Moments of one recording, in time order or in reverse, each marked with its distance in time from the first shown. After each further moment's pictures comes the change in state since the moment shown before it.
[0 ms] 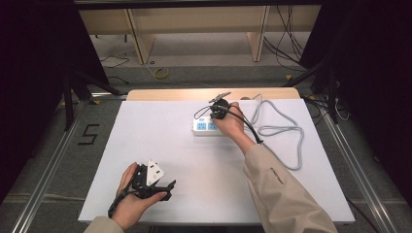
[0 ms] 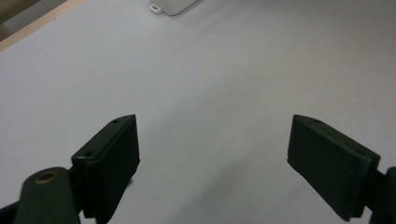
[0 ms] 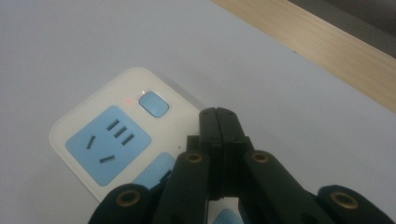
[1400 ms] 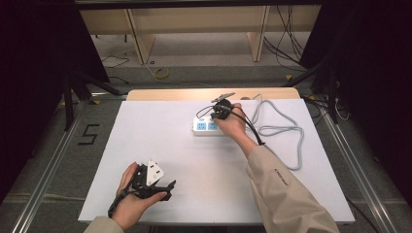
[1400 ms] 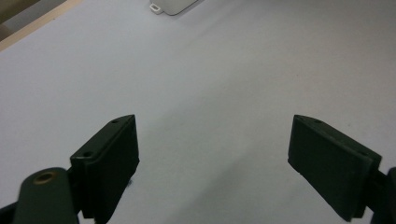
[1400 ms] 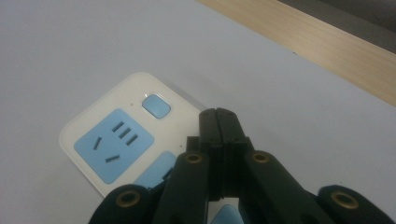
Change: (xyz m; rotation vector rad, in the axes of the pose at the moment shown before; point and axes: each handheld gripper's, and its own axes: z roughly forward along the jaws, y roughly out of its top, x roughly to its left) left arm 0.000 0.000 0.000 0.000 0.000 0.001; right arm -0.004 -0.006 -0.003 -0.044 0.027 0.038
